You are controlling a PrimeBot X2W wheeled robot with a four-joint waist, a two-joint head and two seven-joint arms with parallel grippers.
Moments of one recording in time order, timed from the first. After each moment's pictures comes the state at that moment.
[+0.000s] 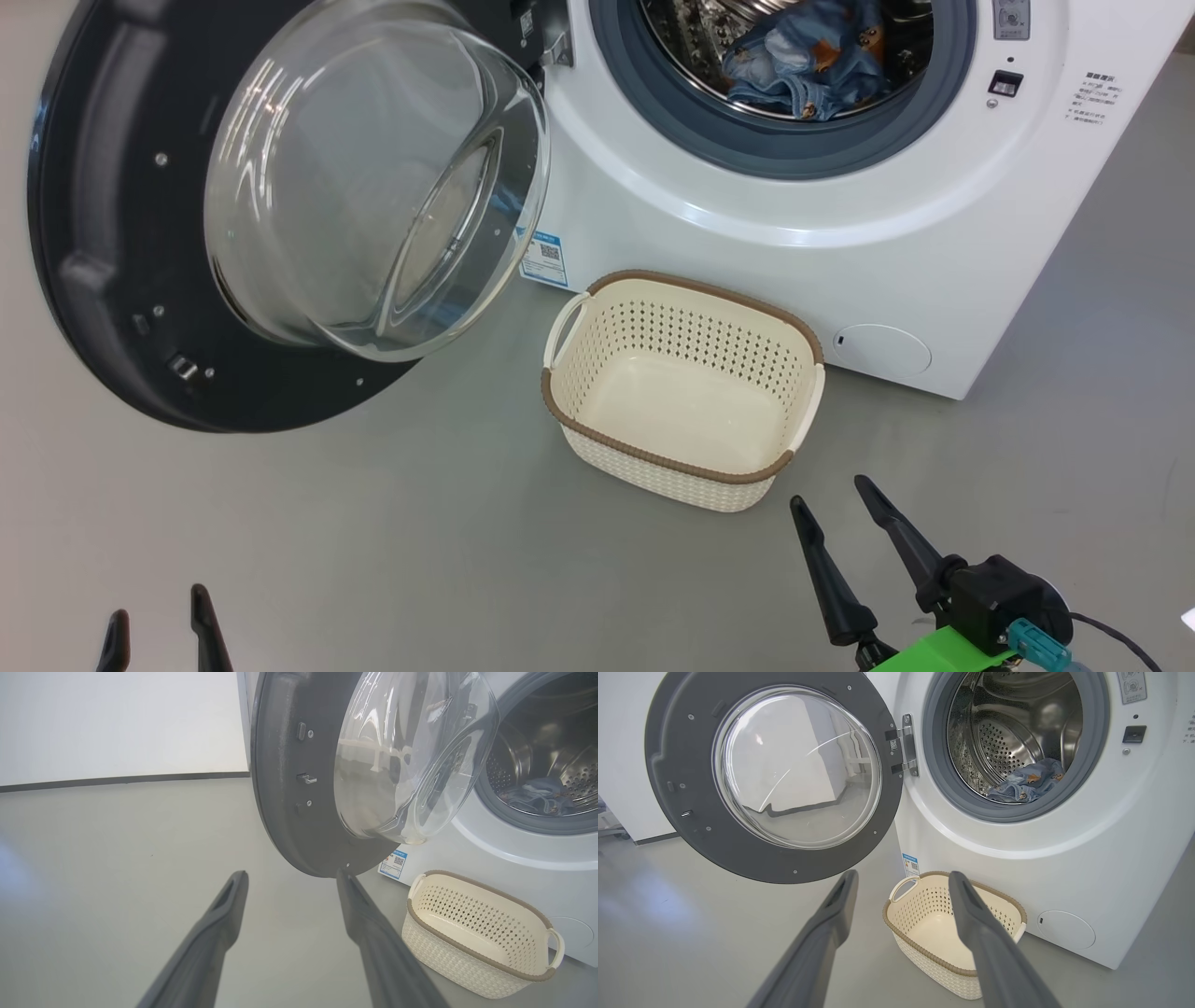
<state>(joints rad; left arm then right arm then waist) 0.18 0.05 0.10 0.03 -0.26 0.14 -0.25 0.00 -0.06 0.16 0.12 0.18 0.13 -0.26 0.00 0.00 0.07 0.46</state>
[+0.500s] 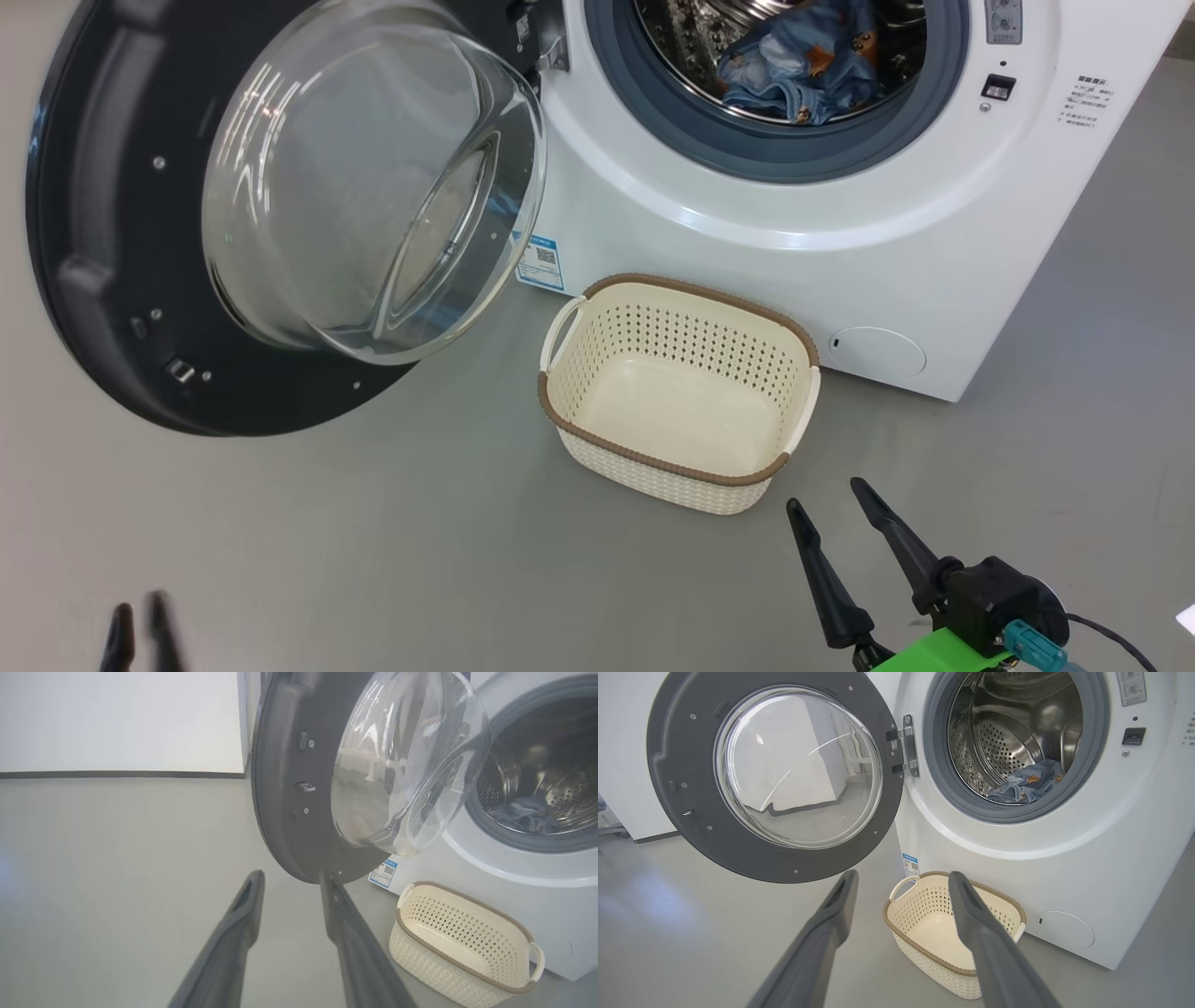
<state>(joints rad) 0.18 0.04 0.12 0.02 -0.30 0.12 -0.25 0.00 -0.06 0.16 0.12 0.18 0.13 -0.26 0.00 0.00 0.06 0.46</state>
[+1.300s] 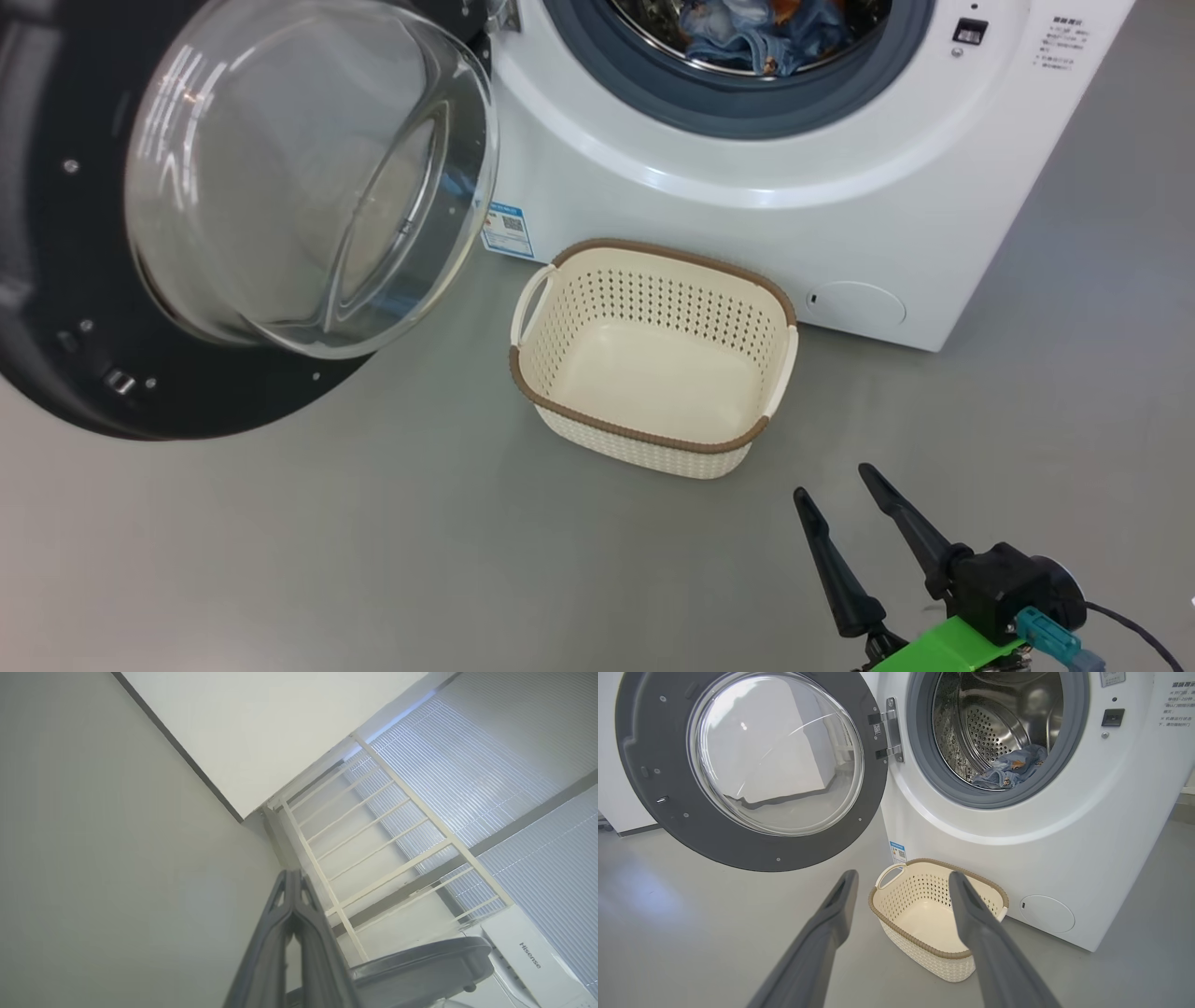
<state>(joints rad) -0.43 0.30 0.56 0.37 -1.12 -0.01 0.00 0.00 -0.10 0.17 0.07 0.18 0.13 -0.22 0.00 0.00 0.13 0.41</state>
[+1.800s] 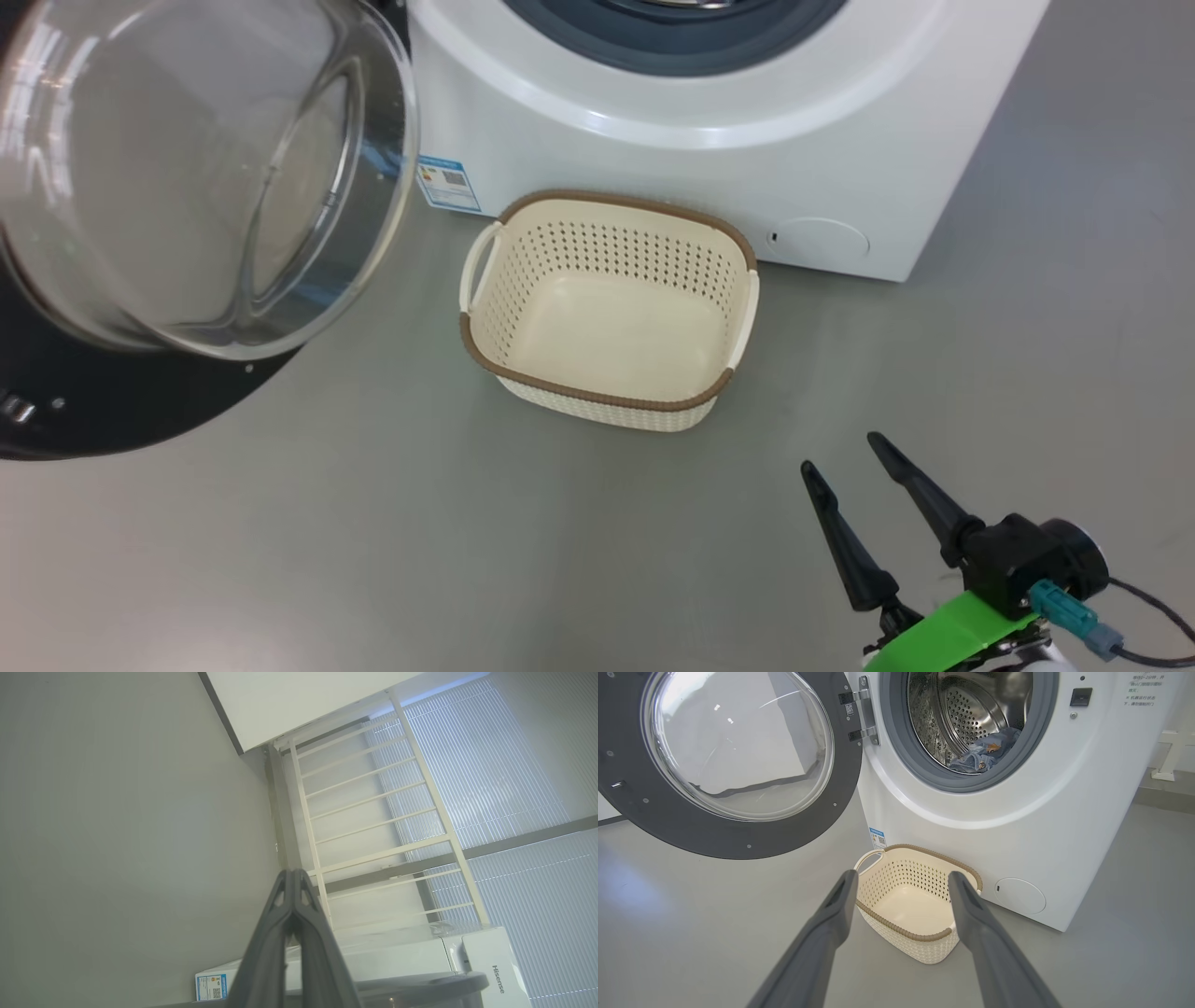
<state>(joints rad) -0.66 0.45 0.65 0.73 -1.32 -0.04 0.21 -0.03 -0.14 0.18 0.00 0.17 0.13 -0.17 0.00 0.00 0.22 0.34</state>
